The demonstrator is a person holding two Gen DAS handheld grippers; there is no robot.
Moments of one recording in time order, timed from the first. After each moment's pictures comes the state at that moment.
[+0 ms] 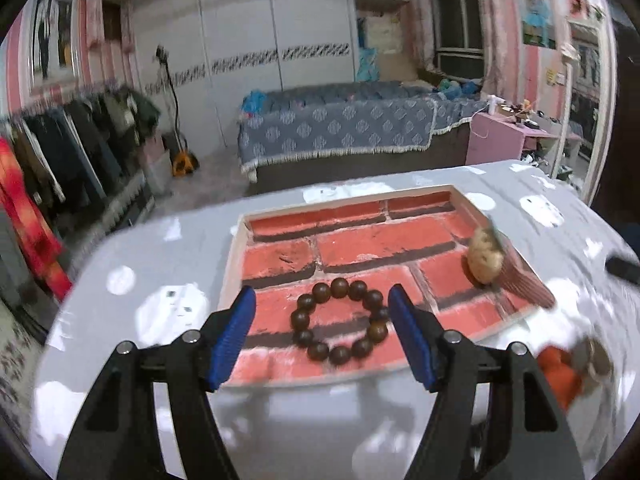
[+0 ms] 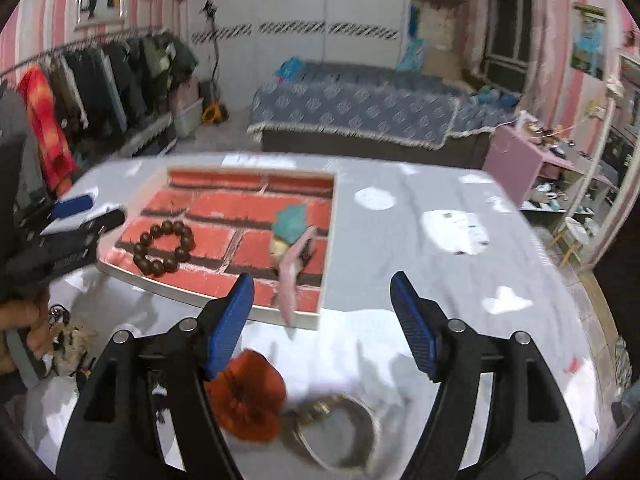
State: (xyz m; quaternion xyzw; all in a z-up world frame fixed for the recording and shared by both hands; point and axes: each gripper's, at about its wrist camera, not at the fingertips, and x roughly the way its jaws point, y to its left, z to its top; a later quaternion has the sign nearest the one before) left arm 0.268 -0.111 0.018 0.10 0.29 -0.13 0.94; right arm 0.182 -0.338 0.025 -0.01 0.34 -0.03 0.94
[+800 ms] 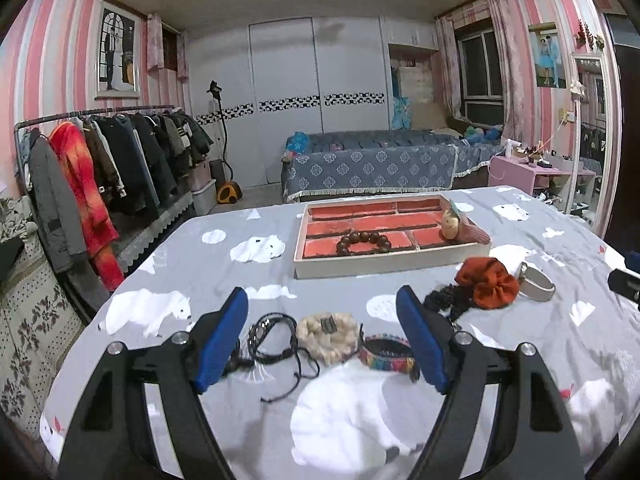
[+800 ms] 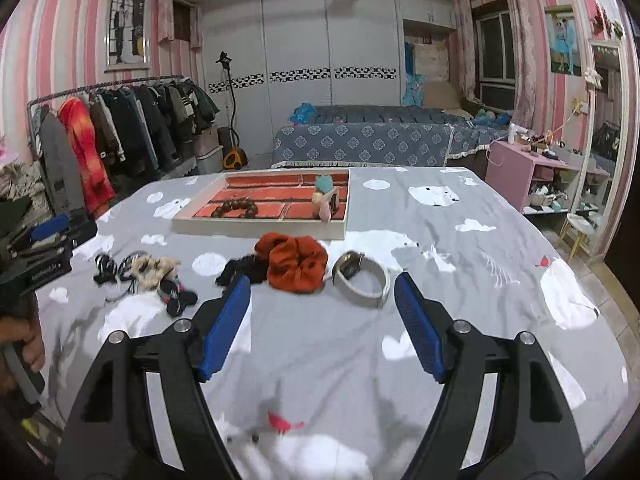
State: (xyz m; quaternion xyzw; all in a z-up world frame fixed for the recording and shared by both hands) left arm 0.046 -0.042 0.028 0.06 0.21 -0.07 0.97; right arm -0.031 -0.309 0.014 0.02 0.25 -0.01 0.97
